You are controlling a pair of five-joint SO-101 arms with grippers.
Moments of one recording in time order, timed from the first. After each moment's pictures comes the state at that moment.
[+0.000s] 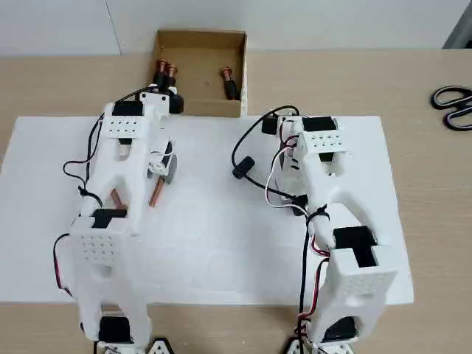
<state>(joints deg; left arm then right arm) -2.6 42.1 -26.2 88.7 -5.1 -9.2 19.0 -0.4 83.9 7.1</state>
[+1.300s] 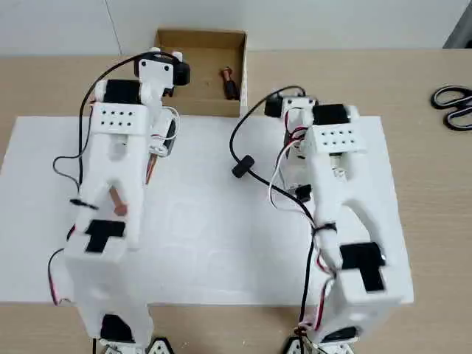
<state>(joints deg) 0.3 22.5 -29.2 99.4 -4.5 -9.2 7.3 -5.8 92.7 7.1</state>
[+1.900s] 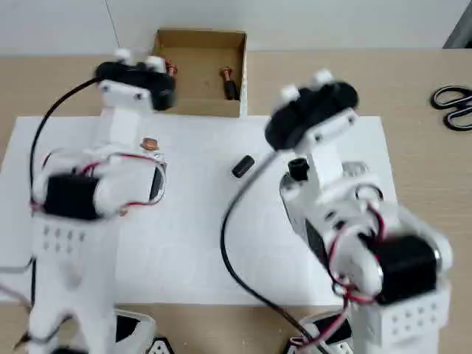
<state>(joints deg) 5.7 -34.4 8.8 90.7 3.8 -19.4 -46.9 5.5 92.5 7.3</state>
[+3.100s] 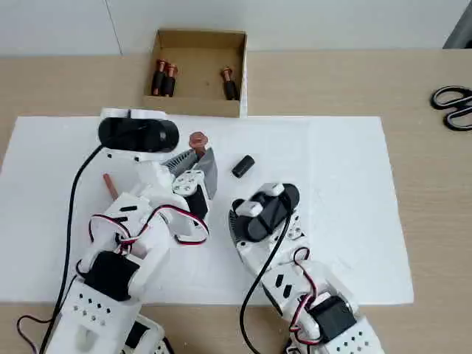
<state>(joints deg) 22.2 -60.8 50.8 43.9 26.7 -35.8 -96.4 88.7 38.5 0.1</state>
